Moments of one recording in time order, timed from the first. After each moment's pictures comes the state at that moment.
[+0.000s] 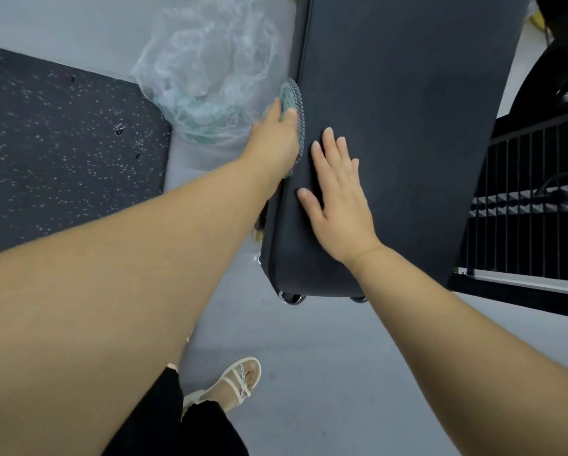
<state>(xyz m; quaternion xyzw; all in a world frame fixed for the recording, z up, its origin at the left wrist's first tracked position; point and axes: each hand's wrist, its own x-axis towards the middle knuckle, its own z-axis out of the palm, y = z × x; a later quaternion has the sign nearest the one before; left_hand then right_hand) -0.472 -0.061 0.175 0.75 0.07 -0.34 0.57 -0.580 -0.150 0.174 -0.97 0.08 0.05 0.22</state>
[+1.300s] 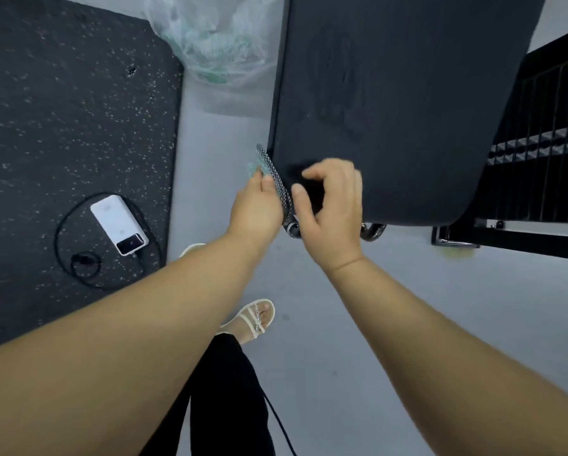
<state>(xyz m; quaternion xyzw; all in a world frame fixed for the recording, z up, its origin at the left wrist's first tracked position) -0.640 -0.017 0.145 0.76 0.19 -0.37 0.49 -0.686 -0.111 0.158 -0.92 0.12 -0.10 0.35</state>
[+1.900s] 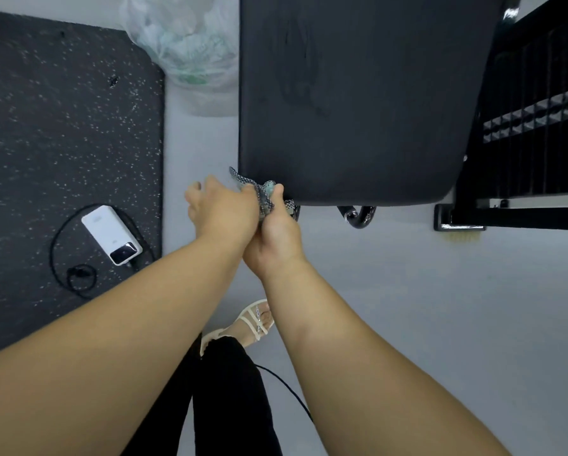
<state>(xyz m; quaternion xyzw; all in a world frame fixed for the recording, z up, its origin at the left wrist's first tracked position) -0.651 -0.018 0.155 0.85 0.24 -0.35 0.32 -0.688 -0.058 0.146 -0.13 0.56 0.07 0.82</state>
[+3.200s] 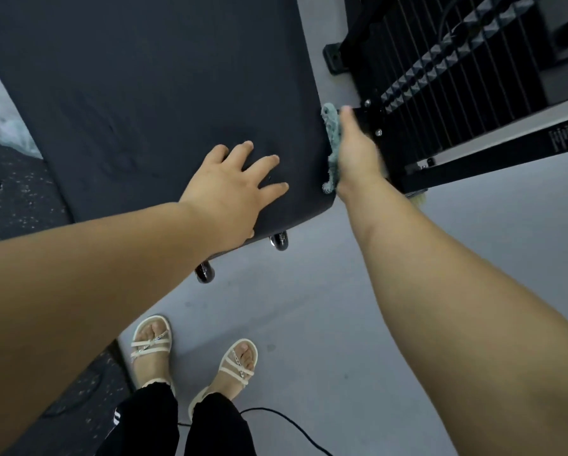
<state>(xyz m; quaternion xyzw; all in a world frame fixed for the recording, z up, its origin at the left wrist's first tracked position) -0.623 -0.172 0.187 0.74 -0.62 -0.14 -0.19 -0.699 -0.336 0.169 -0.47 0.60 -0.13 0.63</state>
